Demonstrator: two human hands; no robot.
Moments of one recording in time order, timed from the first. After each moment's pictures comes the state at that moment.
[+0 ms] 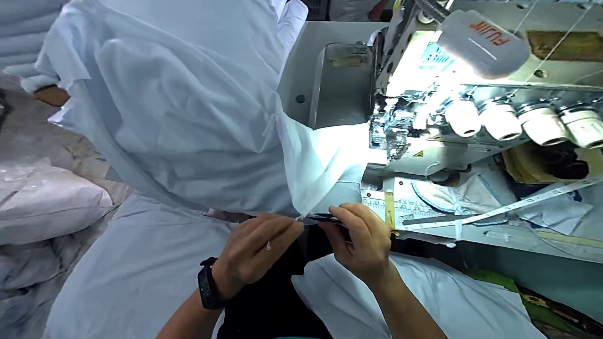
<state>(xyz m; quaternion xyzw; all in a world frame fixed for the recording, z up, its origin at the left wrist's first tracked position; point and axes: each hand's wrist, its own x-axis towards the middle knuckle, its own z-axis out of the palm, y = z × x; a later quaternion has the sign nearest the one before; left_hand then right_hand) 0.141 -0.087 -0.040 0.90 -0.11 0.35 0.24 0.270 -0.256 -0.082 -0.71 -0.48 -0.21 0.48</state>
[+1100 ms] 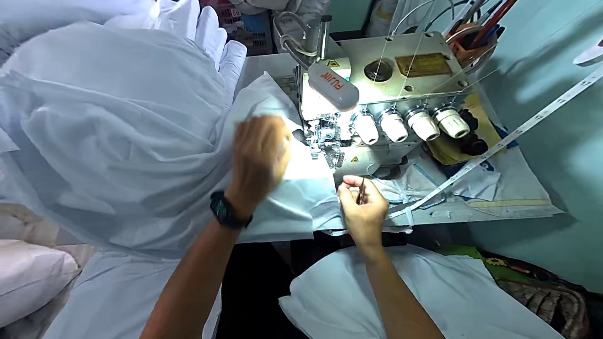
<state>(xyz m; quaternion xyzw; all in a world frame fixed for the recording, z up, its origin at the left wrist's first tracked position) 0.314 -0.073 -0.024 0.91 -0.10 0.38 0.13 0.324 -0.284 -0.093 -0.76 -0.13 -0.10 0.63</state>
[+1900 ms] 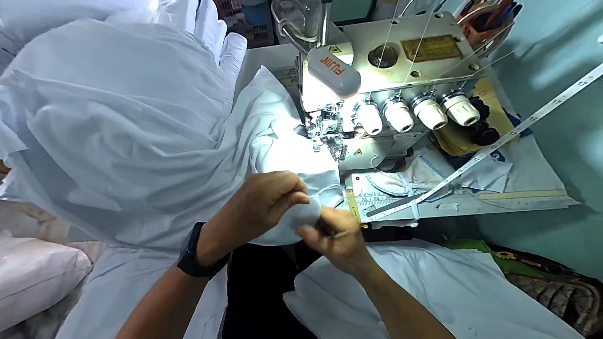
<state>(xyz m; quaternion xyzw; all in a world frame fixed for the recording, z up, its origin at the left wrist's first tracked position) 0.258 -0.082 0.007 0.91 -0.21 0.12 0.33 0.282 -0.273 -0.071 -0.62 -0.38 0.04 0.69</state>
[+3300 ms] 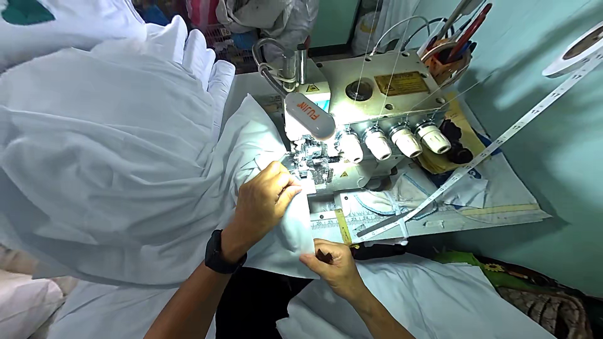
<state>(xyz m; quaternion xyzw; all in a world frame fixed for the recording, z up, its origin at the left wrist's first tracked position) 0.300 -0.094 -0.033 0.93 -0.07 0.20 0.30 0.270 -0.297 -0.115 -0.63 -0.22 0.16 0.72</state>
